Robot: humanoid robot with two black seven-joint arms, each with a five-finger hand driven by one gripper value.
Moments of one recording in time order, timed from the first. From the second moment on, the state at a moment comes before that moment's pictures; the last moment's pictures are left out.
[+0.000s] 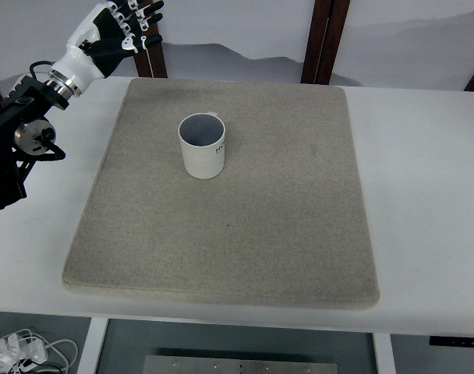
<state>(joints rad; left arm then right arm) -1.04 0.31 -0.55 -0.38 0.32 -0.60 -0.61 0.00 0.00 -0.01 0.19 -0.03 -0.01 -0.03</state>
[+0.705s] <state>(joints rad) -1.03 0.29 -0.56 -0.25 -0.26 -0.56 -0.44 0.00 0.00 -0.01 0.19 -0.03 -0.01 -0.03</state>
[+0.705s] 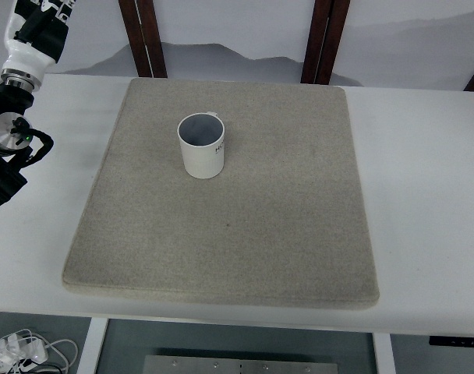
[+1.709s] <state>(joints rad) -1.02 0.14 -0.84 -0.25 -0.41 -0.37 -0.04 0.00 0.00 -0.01 0.19 -0.03 -0.01 -0.03</state>
